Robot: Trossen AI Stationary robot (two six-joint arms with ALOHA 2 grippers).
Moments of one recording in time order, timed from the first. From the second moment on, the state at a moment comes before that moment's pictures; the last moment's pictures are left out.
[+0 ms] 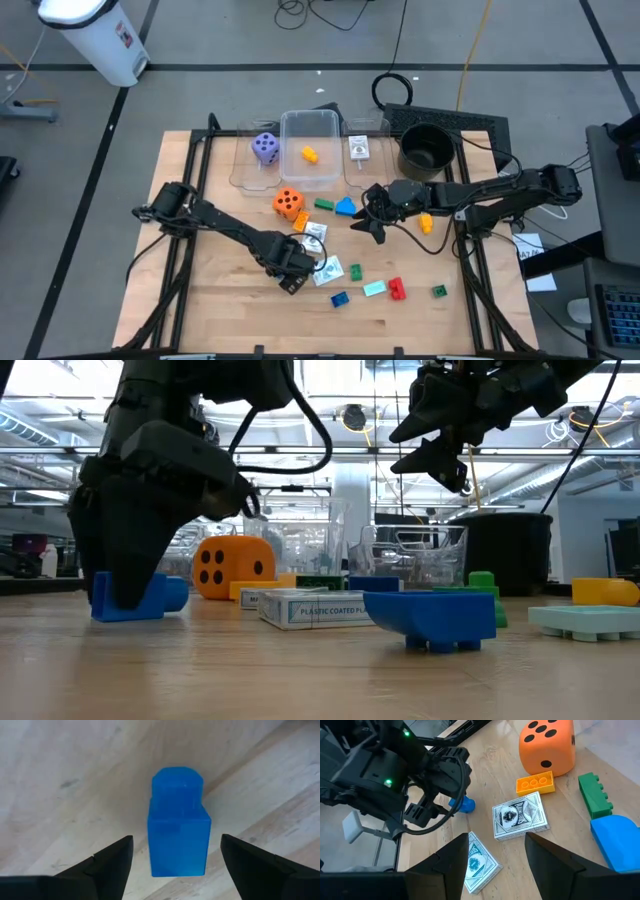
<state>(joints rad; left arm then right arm) -0.33 1.94 1.28 -0.94 0.19 -1.15 0.00 1.23 0.69 0.07 -0.14 0.59</state>
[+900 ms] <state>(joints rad) -0.29 1.47 1.28 -0.93 -0.13 -1.03 -0.01 1.21 0.69 0.39 -0.22 0.59</state>
